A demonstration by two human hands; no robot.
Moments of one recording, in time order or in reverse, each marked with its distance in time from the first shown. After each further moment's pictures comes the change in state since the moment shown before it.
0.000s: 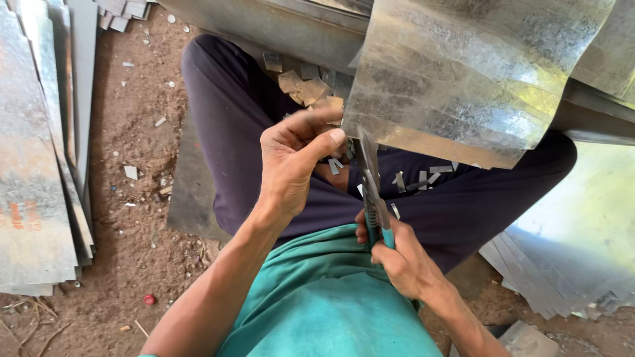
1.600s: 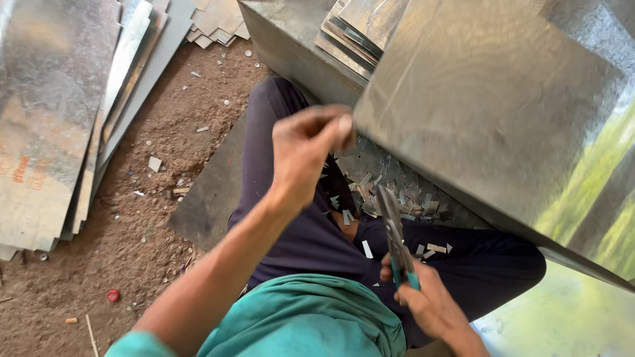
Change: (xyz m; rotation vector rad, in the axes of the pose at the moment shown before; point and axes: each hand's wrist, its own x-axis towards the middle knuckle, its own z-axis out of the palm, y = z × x) left_hand 0.047 0.051 -0.030 0.007 0.250 0.308; right_hand 0.027 -0.021 -0.047 -0.224 -0.091 0.069
